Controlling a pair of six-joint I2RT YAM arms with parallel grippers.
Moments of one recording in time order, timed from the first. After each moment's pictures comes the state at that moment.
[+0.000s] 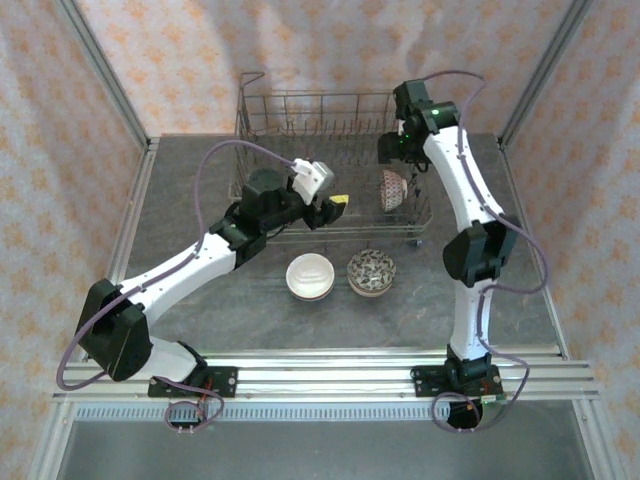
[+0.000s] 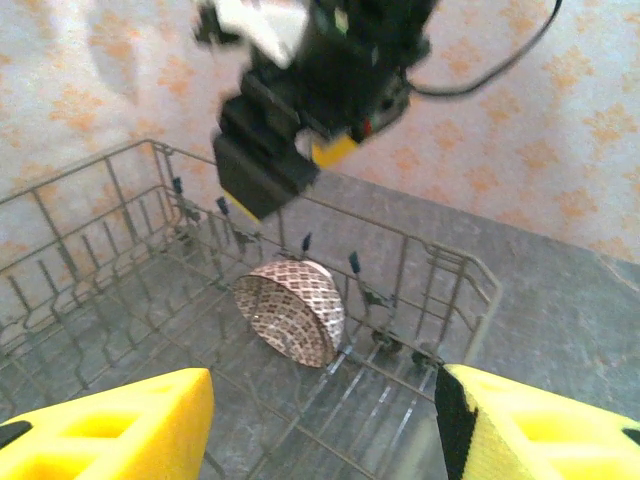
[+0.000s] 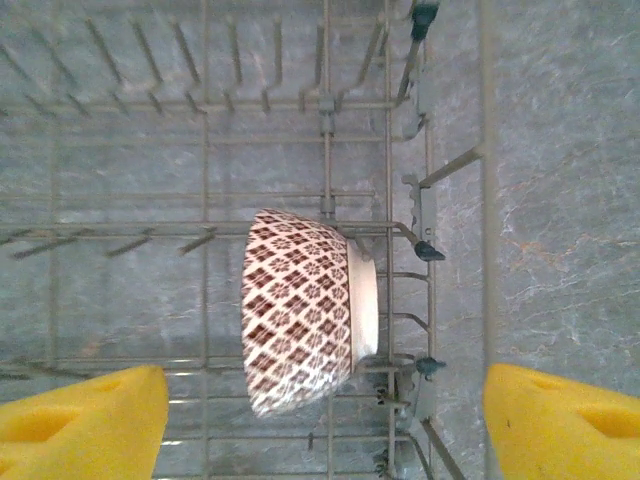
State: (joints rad) left arm -0.60 1.42 1.08 0.12 0.27 0.10; right arm 0.28 2.05 2.31 -1.30 0.13 0.22
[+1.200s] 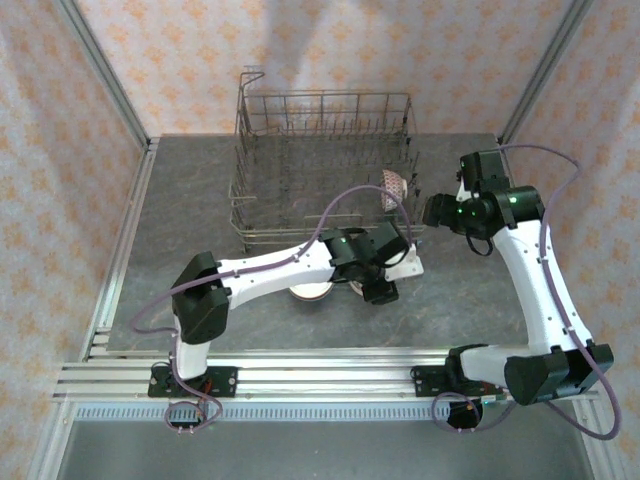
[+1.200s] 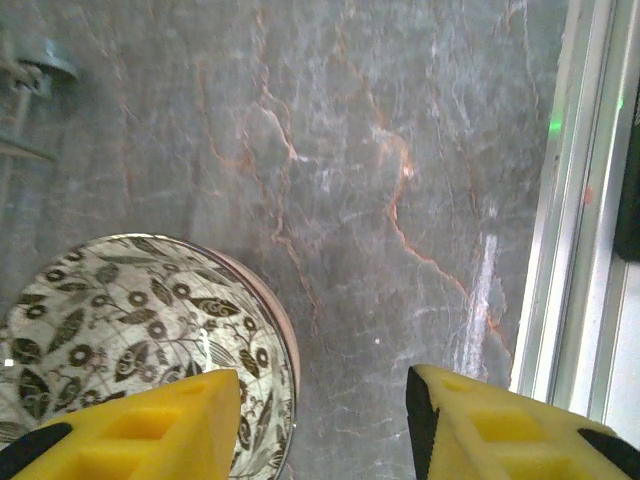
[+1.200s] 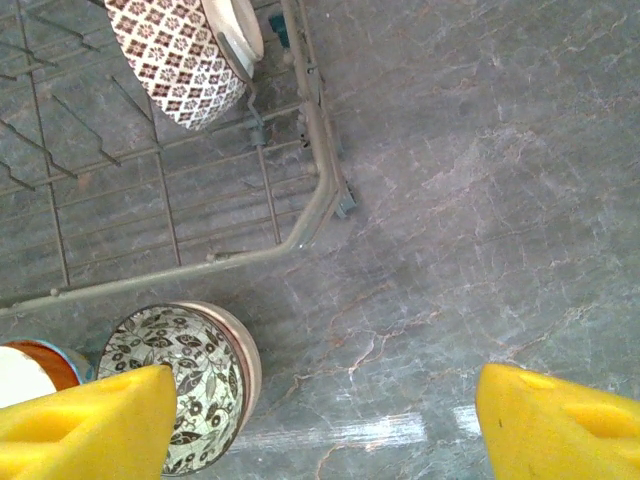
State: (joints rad) left arm -1.06 1.92 1.65 -0.80 0.10 0.22; right arm 0.15 1.23 1.43 -1.24 0.01 0.37
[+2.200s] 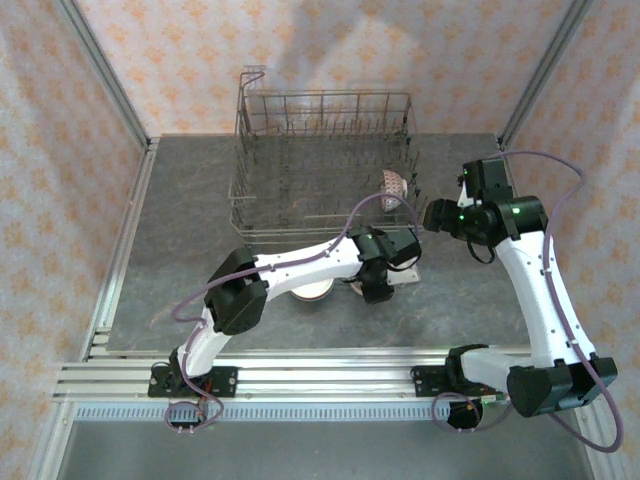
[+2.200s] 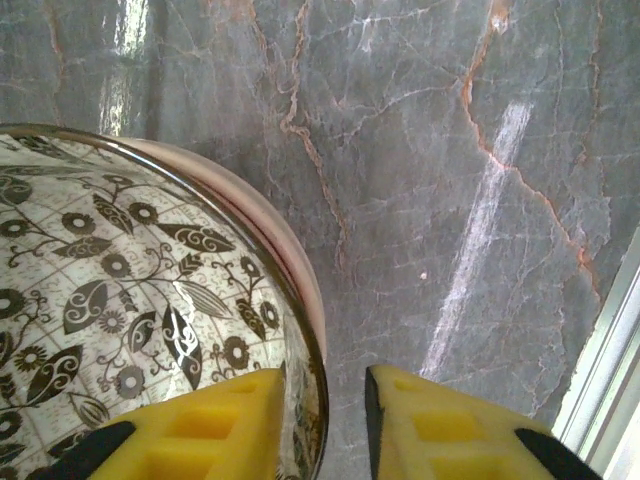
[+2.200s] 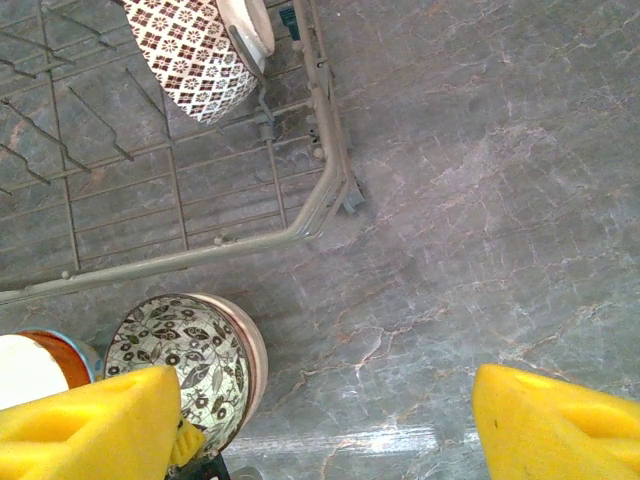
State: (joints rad) left arm -1.05 2.13 1.88 -1.09 0.02 0.21; right arm 0.15 1.18 1.38 -1.21 -0.01 0.37
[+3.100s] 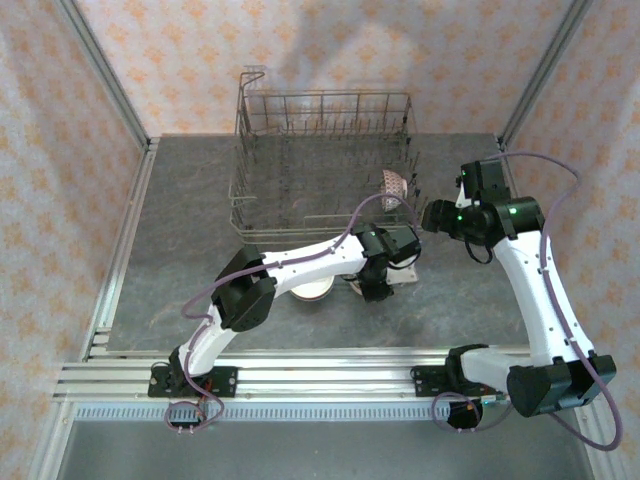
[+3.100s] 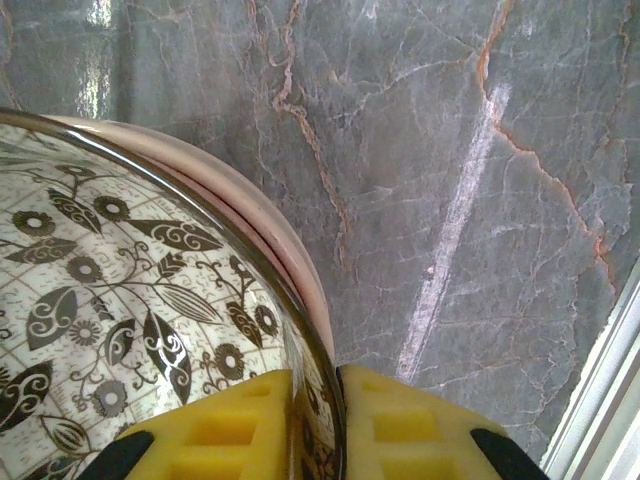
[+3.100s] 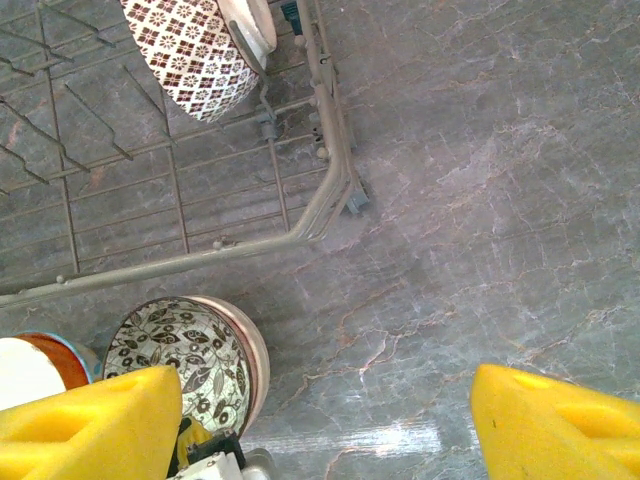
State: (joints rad) left arm -1.03 2.19 1.93 -1.14 0.05 0.22; right arm 0.15 1.18 1.35 -1.19 -0.02 0.37
